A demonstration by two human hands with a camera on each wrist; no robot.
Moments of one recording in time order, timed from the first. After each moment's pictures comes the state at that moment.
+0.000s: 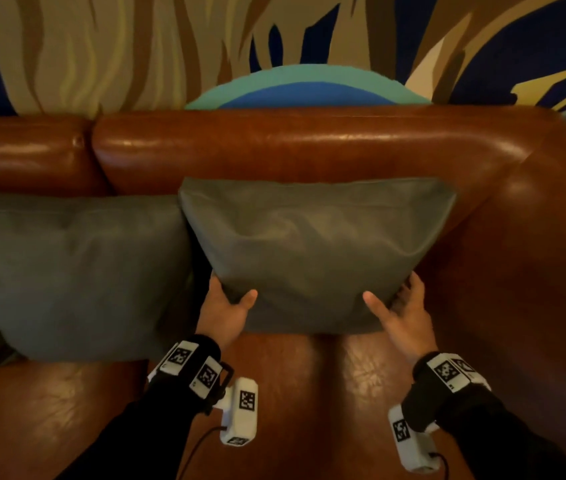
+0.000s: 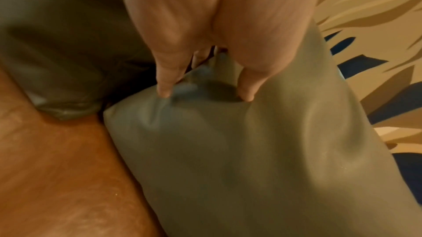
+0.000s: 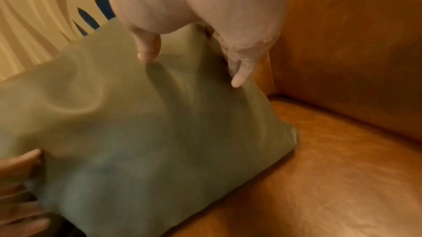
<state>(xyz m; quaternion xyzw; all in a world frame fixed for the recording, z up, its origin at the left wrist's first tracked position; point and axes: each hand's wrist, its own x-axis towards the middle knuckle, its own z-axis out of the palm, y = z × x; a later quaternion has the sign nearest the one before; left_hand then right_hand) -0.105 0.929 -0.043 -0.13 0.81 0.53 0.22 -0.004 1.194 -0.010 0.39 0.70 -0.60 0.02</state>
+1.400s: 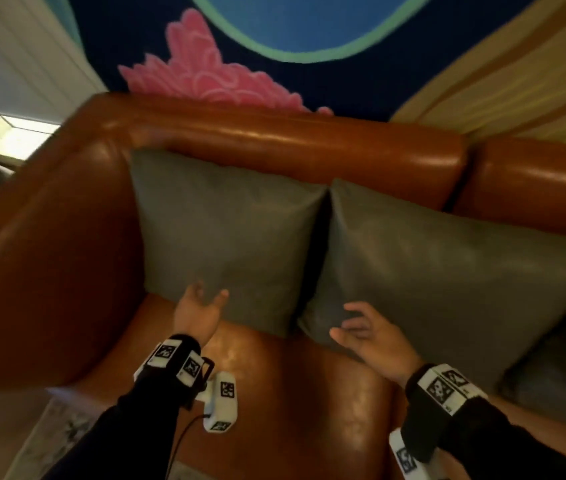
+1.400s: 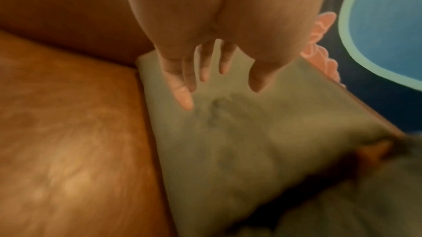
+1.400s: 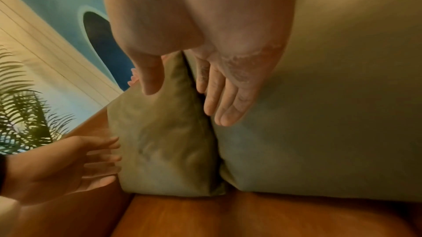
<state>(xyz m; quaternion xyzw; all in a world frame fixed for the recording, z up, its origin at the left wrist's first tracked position) -0.171 0.320 -0.009 -0.36 0.83 0.41 0.11 -0.152 0.619 -0.006 0.13 0.78 -0.52 0.33</state>
